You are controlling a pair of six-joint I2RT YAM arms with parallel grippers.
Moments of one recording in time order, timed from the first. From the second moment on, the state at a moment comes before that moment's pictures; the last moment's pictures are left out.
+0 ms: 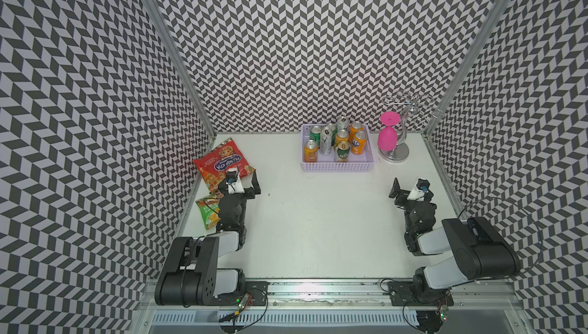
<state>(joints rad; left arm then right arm) -0.03 1.26 0.23 1.10 -0.09 -0.02 0.06 1.48 0.11 1.35 0.26 0.09</state>
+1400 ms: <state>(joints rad) -0.18 0.74 0.36 0.25 -0.03 -0.52 0.60 1.49 0.98 0.12 -0.23 -0.02</state>
